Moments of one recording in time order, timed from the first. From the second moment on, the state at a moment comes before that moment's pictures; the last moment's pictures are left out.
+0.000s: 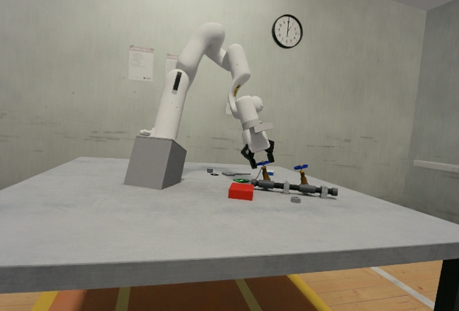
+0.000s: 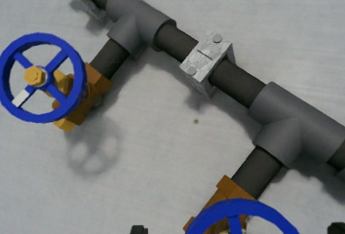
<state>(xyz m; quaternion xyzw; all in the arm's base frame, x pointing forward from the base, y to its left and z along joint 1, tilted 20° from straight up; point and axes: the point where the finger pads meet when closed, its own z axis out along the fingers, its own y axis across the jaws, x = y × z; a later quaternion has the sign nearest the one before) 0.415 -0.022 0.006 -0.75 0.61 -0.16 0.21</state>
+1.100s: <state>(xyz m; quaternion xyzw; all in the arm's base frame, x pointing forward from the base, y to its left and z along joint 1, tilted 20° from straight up) 0.415 -0.023 0.007 -0.72 0.65 -0.11 0.21</state>
